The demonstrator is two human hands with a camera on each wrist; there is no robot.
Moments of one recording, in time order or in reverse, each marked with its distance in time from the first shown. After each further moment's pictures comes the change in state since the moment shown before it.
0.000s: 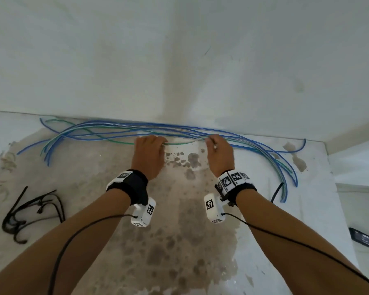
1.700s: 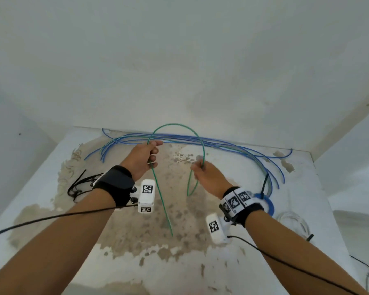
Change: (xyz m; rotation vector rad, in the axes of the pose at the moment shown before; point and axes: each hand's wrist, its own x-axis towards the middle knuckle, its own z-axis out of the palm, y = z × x) left_hand -0.114 0.110 -0.173 -1.152 -0.035 -0.714; right_hand -0.157 -0.085 -0.084 0.112 -0.503 -0.077
